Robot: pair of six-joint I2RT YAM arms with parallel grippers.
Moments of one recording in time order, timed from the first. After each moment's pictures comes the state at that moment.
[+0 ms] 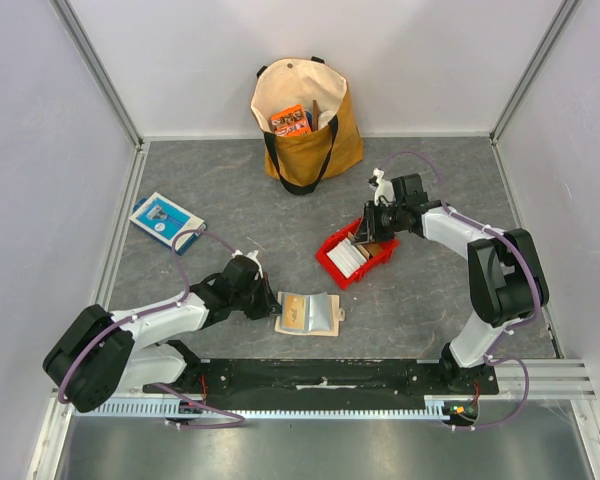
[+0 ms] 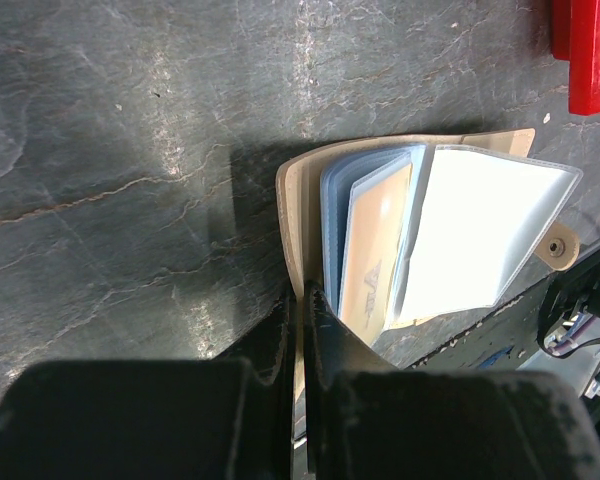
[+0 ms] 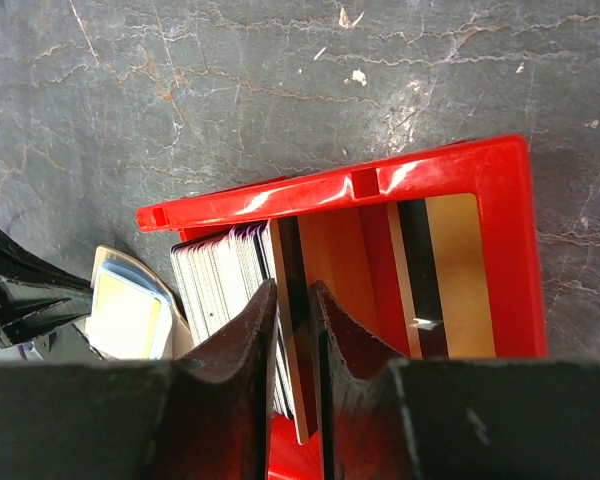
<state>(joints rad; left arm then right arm) -0.69 1.19 0.38 -0.07 0.20 -0.87 0.27 1.71 1.04 -0.27 -0.57 0.24</state>
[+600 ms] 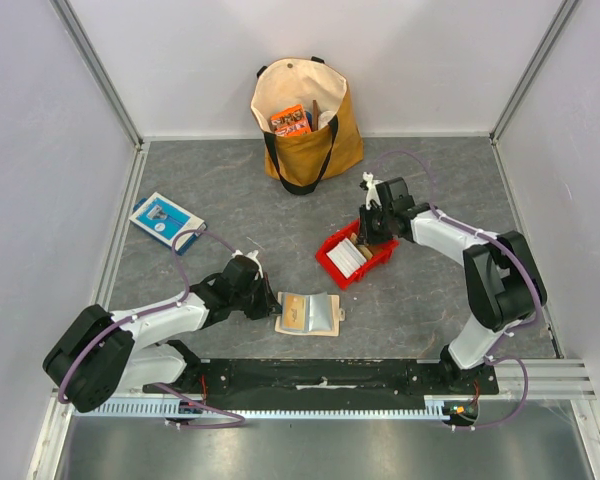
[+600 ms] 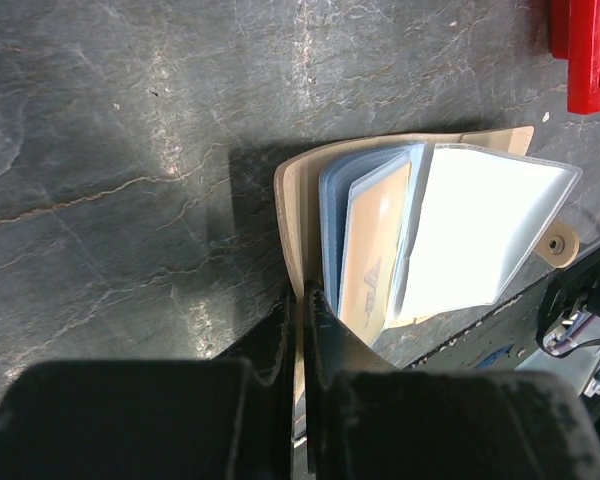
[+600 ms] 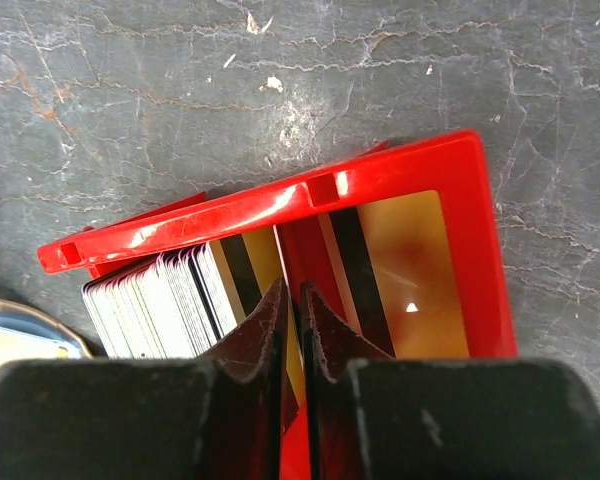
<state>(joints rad) -0.69 1.19 0.38 -0.07 0.20 -0.87 0.36 1.70 1.04 -0.29 -0.28 0.22</state>
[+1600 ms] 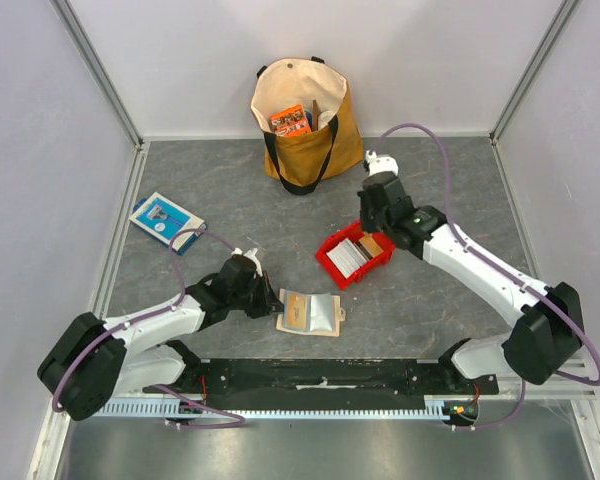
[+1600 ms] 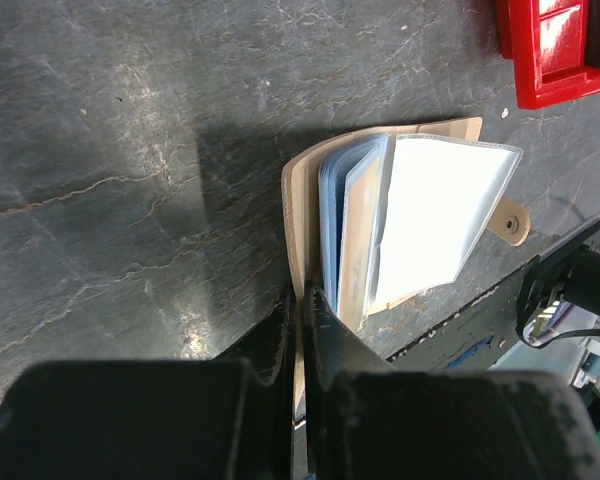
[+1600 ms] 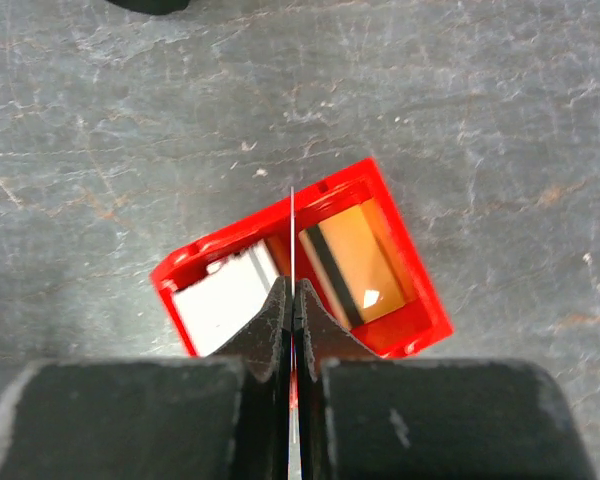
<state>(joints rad) -0.69 1.13 0.38 -0.07 0.21 -0.87 0.58 1.39 1.14 -0.45 0.27 0.29</state>
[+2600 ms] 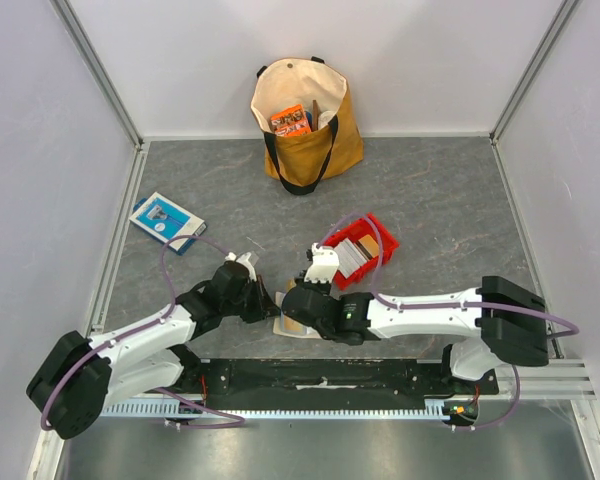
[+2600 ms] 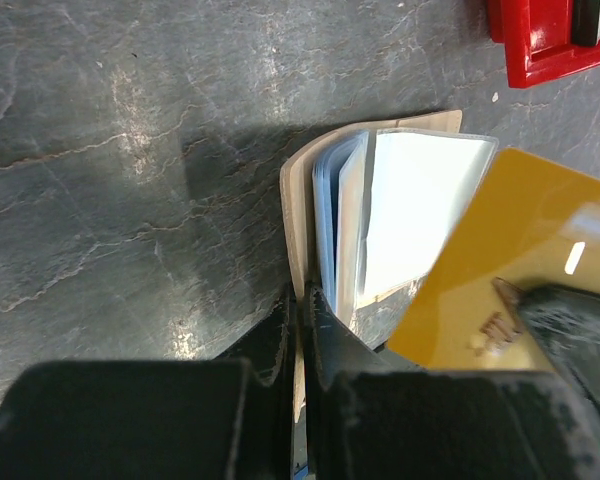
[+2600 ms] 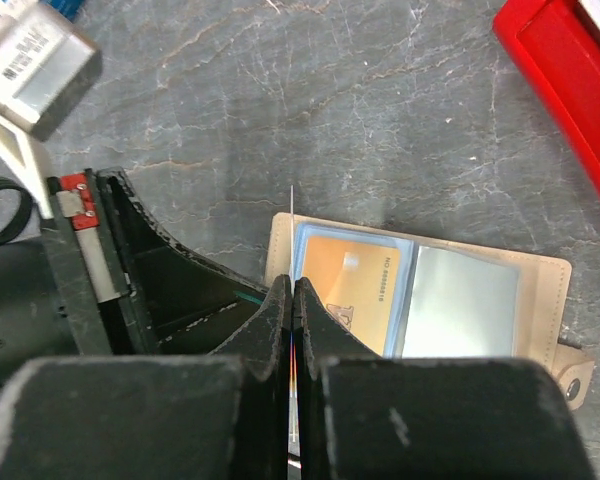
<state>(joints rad) -0.69 1.01 0.32 -0.10 0.21 -0.89 1.33 1.51 0.93 -0.18 0.71 1.08</state>
